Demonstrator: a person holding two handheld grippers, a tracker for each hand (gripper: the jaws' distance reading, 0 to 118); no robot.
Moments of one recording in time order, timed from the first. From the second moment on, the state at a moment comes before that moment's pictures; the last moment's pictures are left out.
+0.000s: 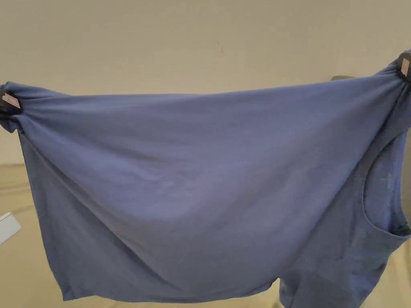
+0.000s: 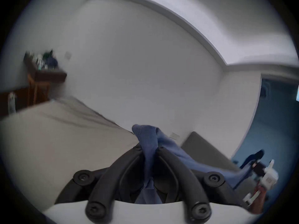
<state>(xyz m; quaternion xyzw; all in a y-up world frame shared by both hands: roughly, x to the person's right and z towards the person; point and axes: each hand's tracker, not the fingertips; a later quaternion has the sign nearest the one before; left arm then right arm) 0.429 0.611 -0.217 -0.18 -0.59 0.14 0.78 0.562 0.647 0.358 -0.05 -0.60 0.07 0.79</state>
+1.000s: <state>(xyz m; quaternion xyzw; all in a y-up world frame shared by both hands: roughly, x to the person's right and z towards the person) 0.608 0.566 -0.295 -0.26 -0.50 0.07 0.82 0.800 0.637 0.230 -0.17 -0.60 -0.05 0.78</state>
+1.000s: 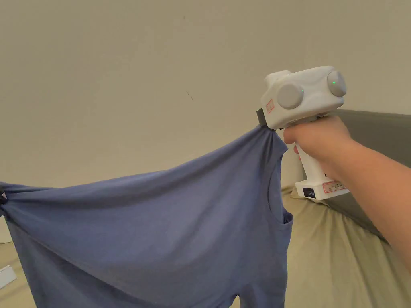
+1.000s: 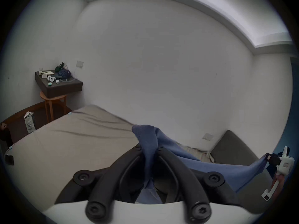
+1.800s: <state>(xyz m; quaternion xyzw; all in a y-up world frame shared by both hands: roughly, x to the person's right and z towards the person) 0.535 0.327 -0.266 -0.43 -0.50 0.00 0.75 0.752 0.343 0.275 -0.21 -0.54 -0.22 0.79</state>
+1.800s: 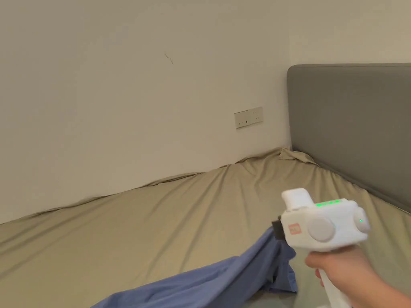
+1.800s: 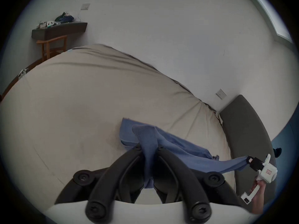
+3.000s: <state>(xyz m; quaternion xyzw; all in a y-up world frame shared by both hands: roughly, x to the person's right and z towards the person) 0.243 0.229 -0.207 -0.51 -0.53 -0.06 0.68 0.437 0.229 0.434 -0.38 -0.47 -0.27 0.75</state>
